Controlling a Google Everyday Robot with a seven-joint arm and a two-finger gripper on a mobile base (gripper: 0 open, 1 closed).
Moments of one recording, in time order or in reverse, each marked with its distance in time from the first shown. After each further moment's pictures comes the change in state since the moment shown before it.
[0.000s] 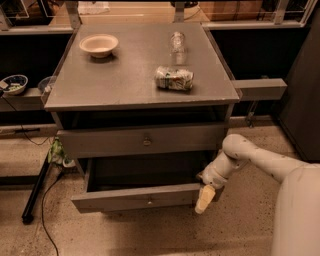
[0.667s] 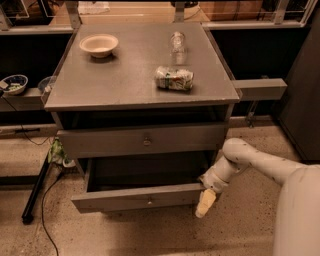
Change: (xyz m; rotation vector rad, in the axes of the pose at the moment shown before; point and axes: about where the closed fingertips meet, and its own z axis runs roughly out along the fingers) arm 0.015 0.009 0.010 -0.016 0.014 0.040
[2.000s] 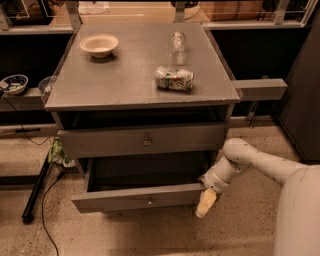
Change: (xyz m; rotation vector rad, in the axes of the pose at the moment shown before) arm 0.000 0.000 -0.001 -0.002 -0.002 0.005
